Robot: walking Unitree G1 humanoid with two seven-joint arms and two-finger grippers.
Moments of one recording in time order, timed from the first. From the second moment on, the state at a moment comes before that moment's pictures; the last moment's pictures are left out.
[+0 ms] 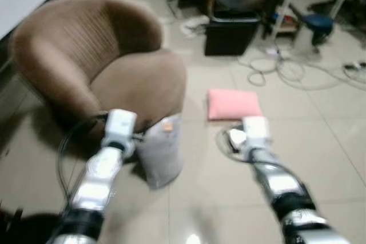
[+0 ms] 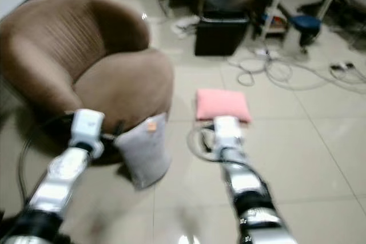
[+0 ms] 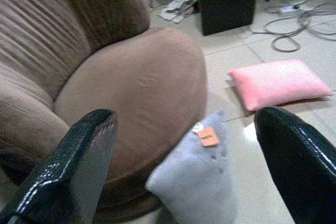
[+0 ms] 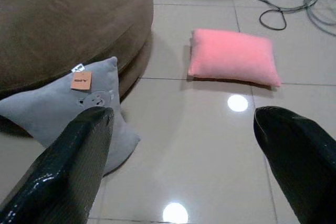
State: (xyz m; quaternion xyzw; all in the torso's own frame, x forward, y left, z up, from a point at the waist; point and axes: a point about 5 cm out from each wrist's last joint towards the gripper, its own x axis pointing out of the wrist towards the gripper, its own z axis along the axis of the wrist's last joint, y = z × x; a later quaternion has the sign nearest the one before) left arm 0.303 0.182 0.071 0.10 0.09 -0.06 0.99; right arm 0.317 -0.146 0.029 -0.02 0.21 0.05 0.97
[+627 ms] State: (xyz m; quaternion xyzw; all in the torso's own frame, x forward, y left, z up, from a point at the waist) left arm 0.300 0.185 0.070 0.10 0.09 -0.05 0.99; right arm 0.311 -0.166 0.024 -0.06 0.23 0.06 0.97
